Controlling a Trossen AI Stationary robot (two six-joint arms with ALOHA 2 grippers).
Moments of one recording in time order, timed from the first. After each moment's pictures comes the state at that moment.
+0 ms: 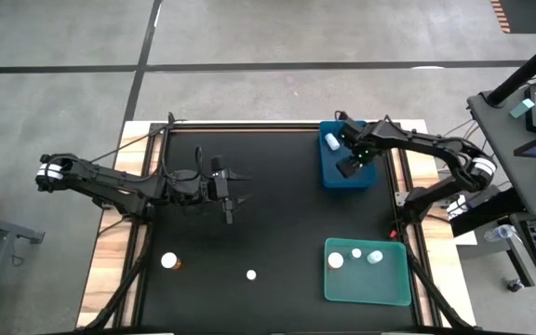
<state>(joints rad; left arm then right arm) -0.08 1.11 0.63 0.35 -0.30 0.29 -0.69 1.42 0.91 -0.94 0.13 0.31</state>
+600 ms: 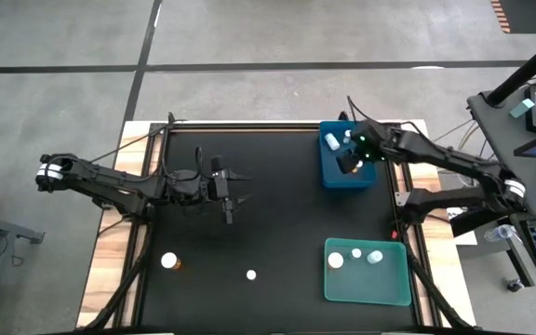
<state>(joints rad) -0.08 1.11 0.63 0.35 -0.30 0.28 -0.54 1.08 0.85 -0.74 0.16 0.40</state>
